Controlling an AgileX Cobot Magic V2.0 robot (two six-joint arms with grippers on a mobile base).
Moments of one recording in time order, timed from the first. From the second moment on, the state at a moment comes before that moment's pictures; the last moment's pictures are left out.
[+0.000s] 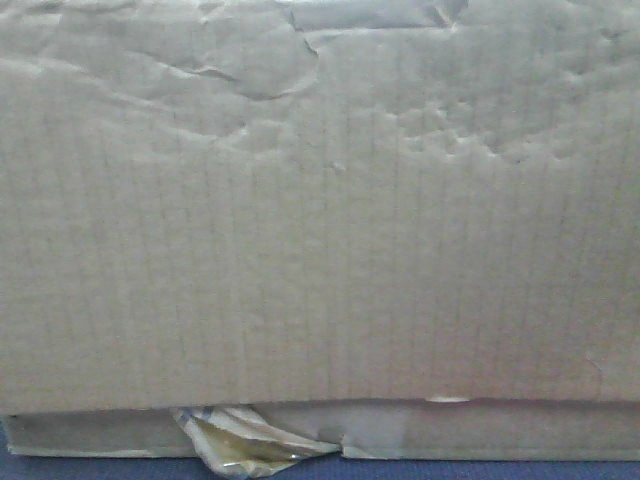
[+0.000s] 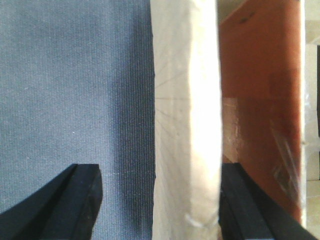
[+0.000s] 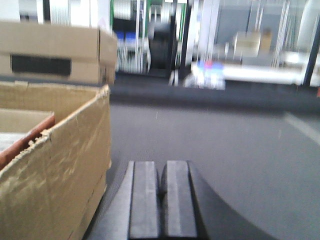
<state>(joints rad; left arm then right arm) -0.44 1.54 -1.44 0.12 1.22 -0.49 -0.03 0.07 -0.30 0.04 0.31 -0.03</state>
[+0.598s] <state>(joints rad) -0.44 1.54 -1.44 0.12 1.22 -0.49 -0.03 0.70 -0.74 0.05 0.90 0.03</state>
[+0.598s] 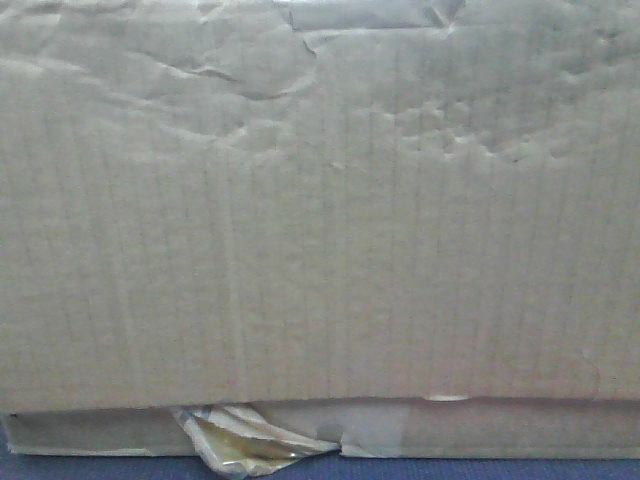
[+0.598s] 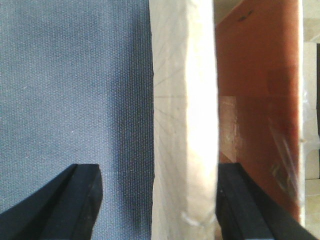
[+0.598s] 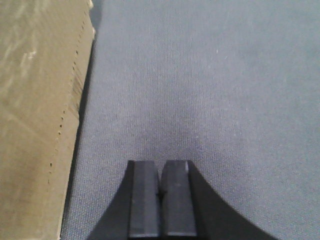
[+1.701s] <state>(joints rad) -0.44 1.54 -1.44 0.12 1.22 -0.49 0.27 1.45 -1.65 -0.14 1.21 0.31</state>
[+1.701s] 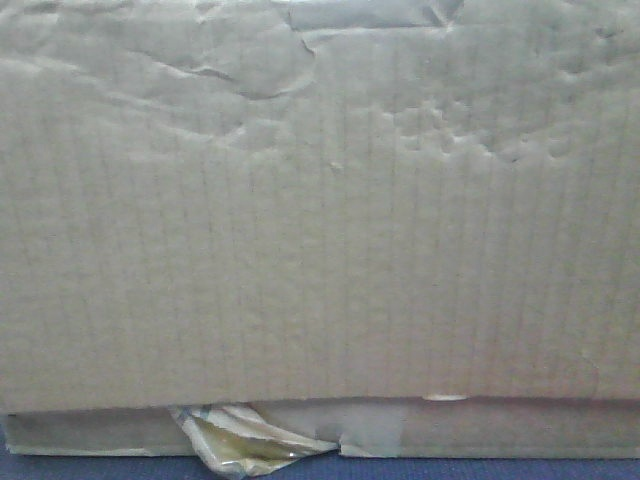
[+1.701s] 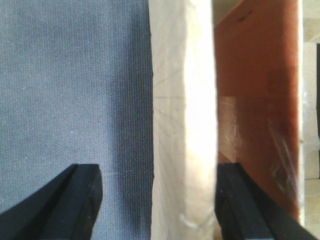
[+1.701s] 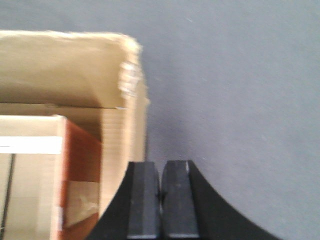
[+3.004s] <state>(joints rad) -0.44 1.54 -1.44 0.12 1.22 -0.49 0.30 1.48 -1.40 0.02 1.23 0.36</state>
